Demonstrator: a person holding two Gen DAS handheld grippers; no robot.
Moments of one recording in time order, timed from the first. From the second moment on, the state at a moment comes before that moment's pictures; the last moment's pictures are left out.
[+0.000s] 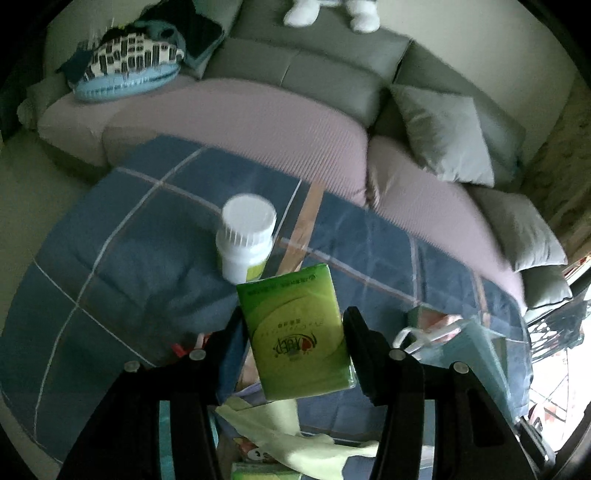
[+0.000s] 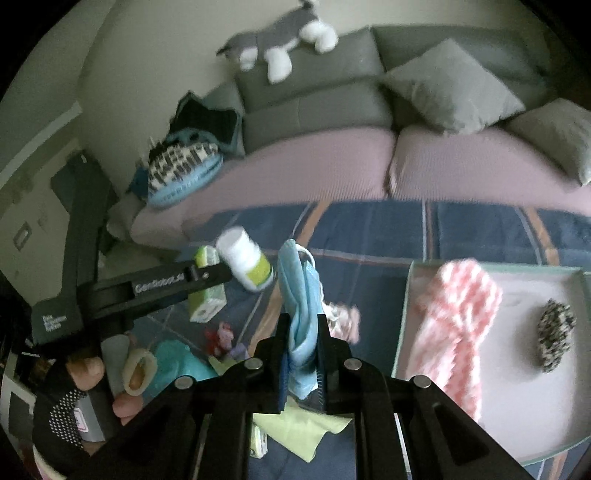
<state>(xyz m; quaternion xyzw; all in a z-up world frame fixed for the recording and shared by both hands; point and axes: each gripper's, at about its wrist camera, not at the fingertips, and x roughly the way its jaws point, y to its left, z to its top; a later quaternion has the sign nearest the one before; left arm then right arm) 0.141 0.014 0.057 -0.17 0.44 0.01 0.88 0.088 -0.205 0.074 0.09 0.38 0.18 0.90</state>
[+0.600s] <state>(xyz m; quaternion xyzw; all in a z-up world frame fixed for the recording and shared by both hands) 0.117 -0.042 0.107 -0.13 0.38 -0.06 0.91 0.050 -0.331 0.127 0.13 0.30 0.00 0.95</state>
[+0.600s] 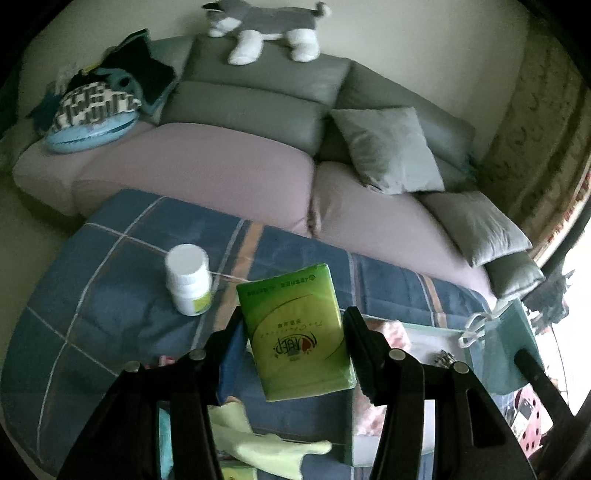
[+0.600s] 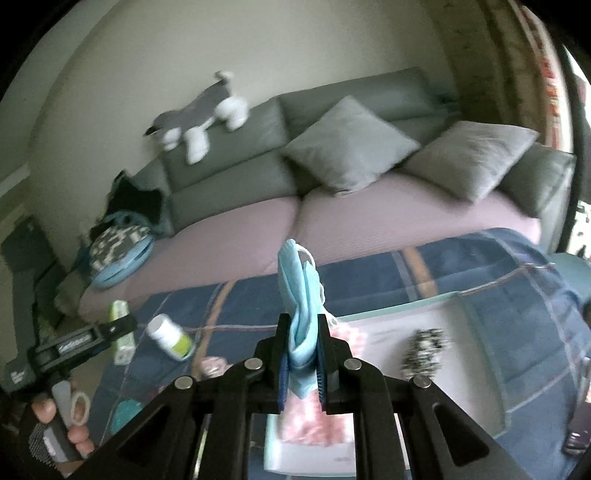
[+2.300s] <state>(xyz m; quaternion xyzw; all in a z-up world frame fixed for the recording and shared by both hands) 0.129 -0.275 -0.056 0.07 0.56 -0.20 0.80 0.092 -0.429 -0.022 0.12 0.53 -0.18 0.82</state>
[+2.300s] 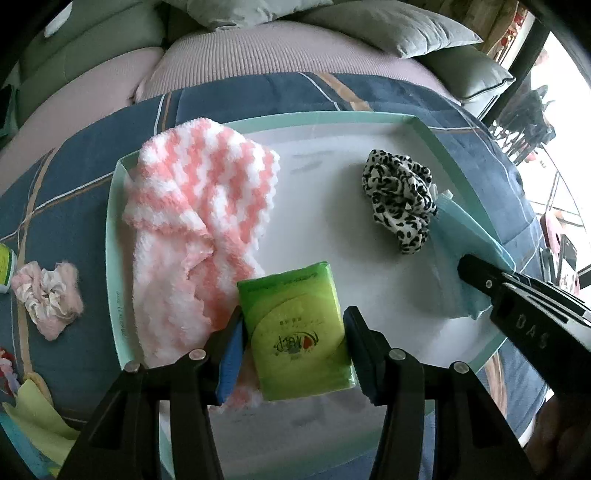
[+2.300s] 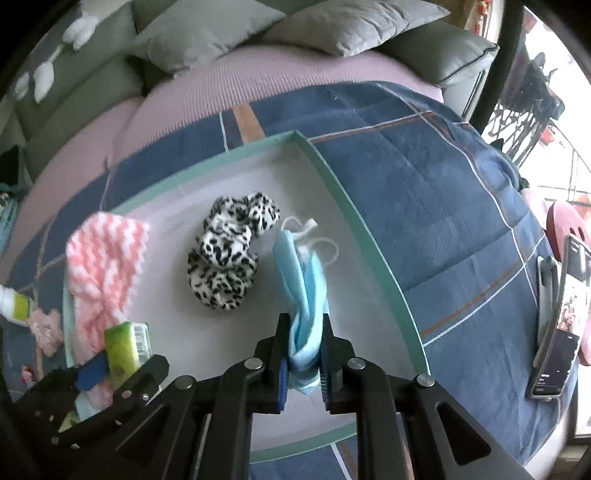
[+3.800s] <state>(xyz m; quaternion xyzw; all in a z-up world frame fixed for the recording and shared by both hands) 0.167 -0.100 -0.007 -0.04 0.52 -0.01 0.85 0.098 -0.373 0.023 0.09 0.48 -0.14 0.86</state>
